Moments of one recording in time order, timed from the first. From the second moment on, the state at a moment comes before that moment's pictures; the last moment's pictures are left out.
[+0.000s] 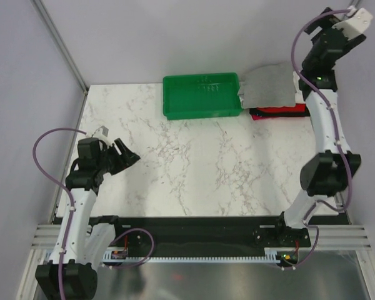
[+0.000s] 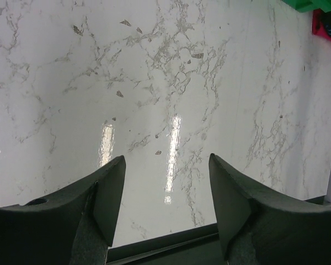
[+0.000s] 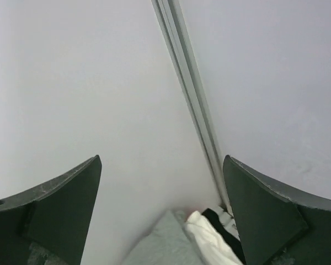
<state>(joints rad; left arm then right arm) 0.05 0.80 0.72 -0.62 0.34 -0.48 -0.07 1.90 2.00 0.18 0.60 0.17</state>
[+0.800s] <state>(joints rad) 0.05 0.71 0.72 -0.62 0.34 -0.48 0.09 0.71 0.82 -0.42 0.21 0.59</state>
